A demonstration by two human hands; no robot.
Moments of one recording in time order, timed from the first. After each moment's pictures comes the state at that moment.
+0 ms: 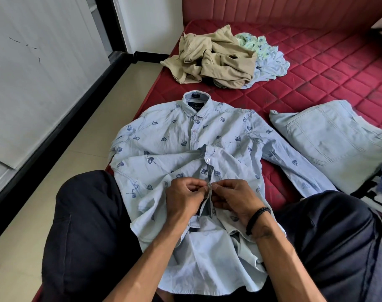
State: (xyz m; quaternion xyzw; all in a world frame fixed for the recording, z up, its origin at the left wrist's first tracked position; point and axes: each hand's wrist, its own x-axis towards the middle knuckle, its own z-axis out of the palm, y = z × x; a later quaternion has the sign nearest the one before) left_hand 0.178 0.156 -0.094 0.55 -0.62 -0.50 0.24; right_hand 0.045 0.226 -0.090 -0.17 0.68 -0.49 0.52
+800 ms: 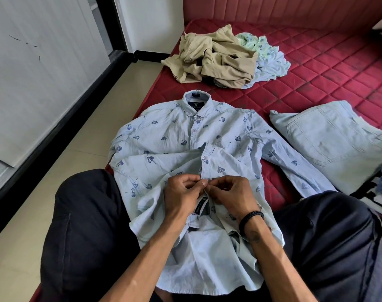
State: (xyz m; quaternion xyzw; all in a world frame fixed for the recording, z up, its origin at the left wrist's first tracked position) left_hand 0.177 0.154 -0.094 0.53 -0.56 -0.56 0.29; right_hand 0.053 0.230 -0.078 -0.28 0.75 -0.47 0.38
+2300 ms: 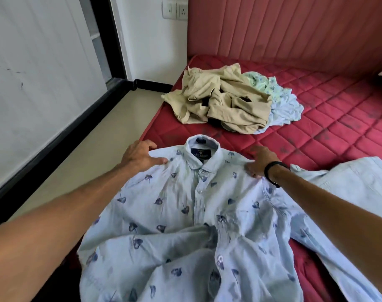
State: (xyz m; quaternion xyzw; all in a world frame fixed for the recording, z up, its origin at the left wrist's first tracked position) left_hand 0.136 -0.208 -0.106 0.53 -0.80 -0.25 0.07; right_hand -0.177 -0.023 -0.083 -0.40 0.89 -0.12 0.15
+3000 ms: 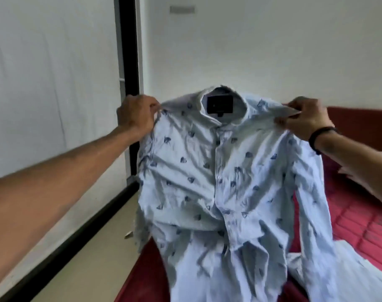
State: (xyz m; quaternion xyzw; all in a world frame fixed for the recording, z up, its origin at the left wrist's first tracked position) left_hand 0.199 -0.126 0.338 0.40 -0.79 0.08 0.46; right_hand -0.137 0.090 0.352 -0.45 0.75 -0.46 -0.16
